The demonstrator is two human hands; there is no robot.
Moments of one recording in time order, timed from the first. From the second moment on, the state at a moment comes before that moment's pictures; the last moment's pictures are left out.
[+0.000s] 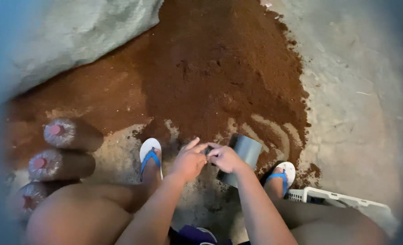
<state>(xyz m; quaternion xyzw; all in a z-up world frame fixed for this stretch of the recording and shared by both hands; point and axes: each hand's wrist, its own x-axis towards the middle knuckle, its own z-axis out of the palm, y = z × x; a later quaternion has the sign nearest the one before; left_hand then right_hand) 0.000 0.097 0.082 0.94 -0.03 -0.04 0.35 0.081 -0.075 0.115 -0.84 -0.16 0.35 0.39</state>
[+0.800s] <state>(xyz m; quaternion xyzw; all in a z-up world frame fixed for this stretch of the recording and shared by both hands) 0.001 0.083 0.105 0.86 0.17 -0.05 0.48 0.035 -0.070 0.029 -0.84 -0.09 0.10 0.53</state>
